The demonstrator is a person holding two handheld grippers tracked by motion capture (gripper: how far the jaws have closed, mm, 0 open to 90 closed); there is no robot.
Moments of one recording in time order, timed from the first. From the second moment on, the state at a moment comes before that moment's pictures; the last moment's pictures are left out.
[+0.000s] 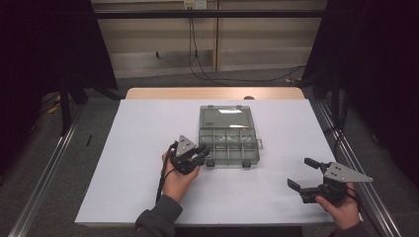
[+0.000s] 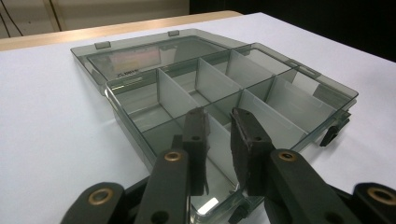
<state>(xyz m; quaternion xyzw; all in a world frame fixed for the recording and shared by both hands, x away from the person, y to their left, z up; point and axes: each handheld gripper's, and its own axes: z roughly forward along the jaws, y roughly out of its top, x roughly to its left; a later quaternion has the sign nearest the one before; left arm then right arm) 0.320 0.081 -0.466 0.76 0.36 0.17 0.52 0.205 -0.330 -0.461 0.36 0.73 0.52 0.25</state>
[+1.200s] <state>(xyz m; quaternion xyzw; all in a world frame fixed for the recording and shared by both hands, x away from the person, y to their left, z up) 0.301 0.109 -0.444 0.74 0.33 0.14 0.57 0.203 -0.333 -0.461 0.36 0.73 0.52 0.25</state>
